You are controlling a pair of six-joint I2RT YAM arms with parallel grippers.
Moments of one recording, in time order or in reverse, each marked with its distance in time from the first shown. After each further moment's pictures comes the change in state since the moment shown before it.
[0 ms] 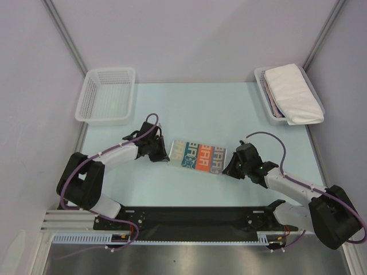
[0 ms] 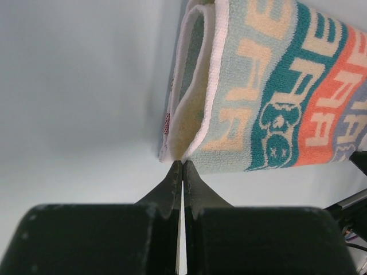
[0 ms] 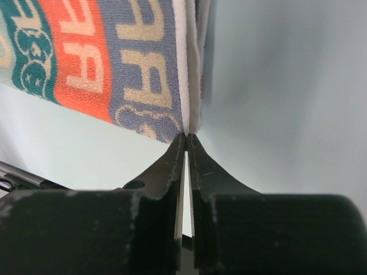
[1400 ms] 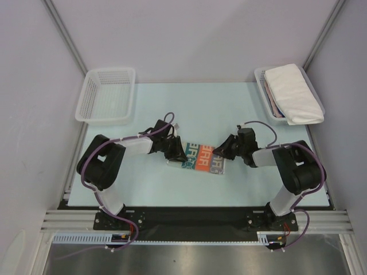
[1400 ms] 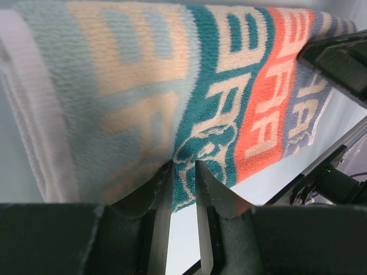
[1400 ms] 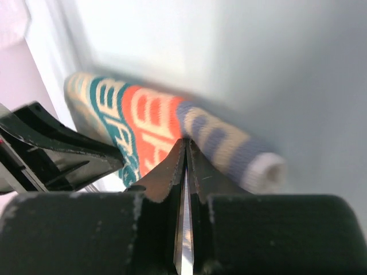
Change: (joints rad) left arm -0.075 0.262 0.121 0.161 0.238 -0.021; right arm -0.179 0.550 0.150 0.590 -0.297 0.098
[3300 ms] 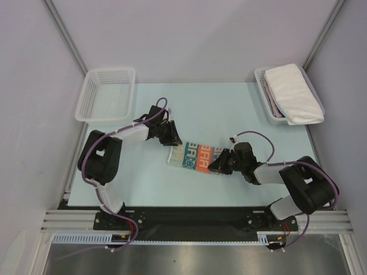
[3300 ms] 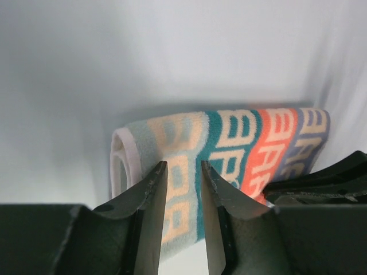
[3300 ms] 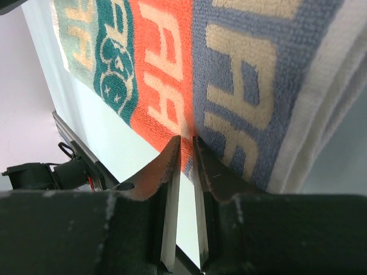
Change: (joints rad) left arm 0.107 0.082 0.193 -0.084 -0.081 0.044; right arm 0.130 -0.182 -0.233 0.092 -0.016 -0.031
